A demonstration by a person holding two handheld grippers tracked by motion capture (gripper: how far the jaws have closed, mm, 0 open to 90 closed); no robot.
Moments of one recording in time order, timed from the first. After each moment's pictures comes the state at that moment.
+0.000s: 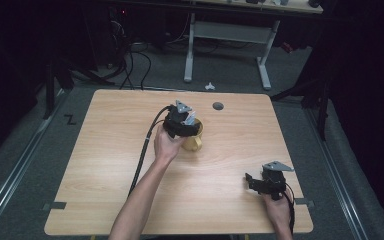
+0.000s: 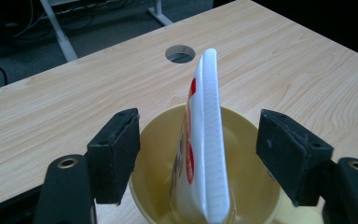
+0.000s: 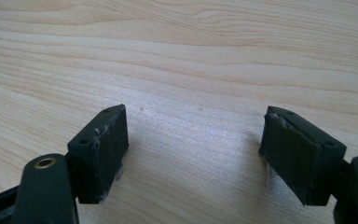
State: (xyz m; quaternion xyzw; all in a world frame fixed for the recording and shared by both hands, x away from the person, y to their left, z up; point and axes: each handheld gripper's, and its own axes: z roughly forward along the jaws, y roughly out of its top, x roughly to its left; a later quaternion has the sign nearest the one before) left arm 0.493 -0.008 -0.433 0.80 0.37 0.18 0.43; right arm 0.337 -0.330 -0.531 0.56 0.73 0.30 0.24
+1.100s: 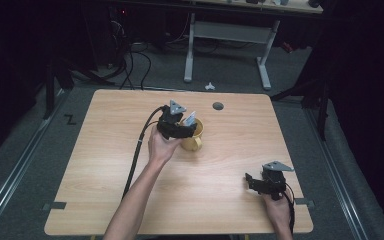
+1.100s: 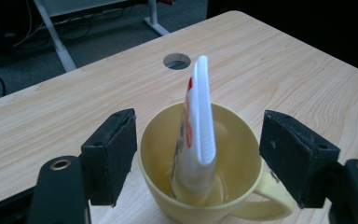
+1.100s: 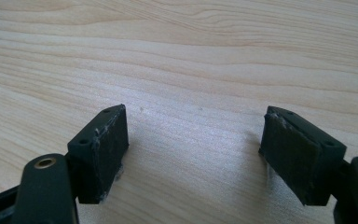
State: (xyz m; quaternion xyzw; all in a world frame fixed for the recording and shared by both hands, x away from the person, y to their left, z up) left arm 0.478 0.011 -0.421 0.80 0.36 0.18 0.45; right arm 0.337 -0.330 -0.531 0.56 0.73 0.30 0.24
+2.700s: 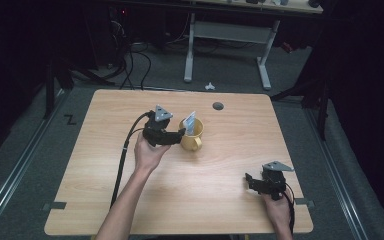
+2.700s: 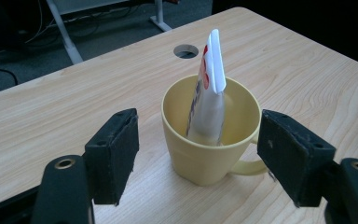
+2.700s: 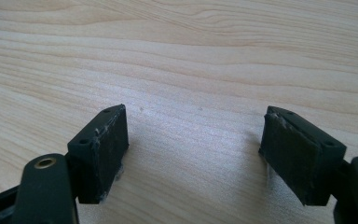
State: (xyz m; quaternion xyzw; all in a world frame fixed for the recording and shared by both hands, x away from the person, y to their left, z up) left arm 0.449 0.047 -0.412 0.79 0.37 0.19 0.44; right arm 0.337 -0.329 -0.531 0.56 0.73 0.30 0.24
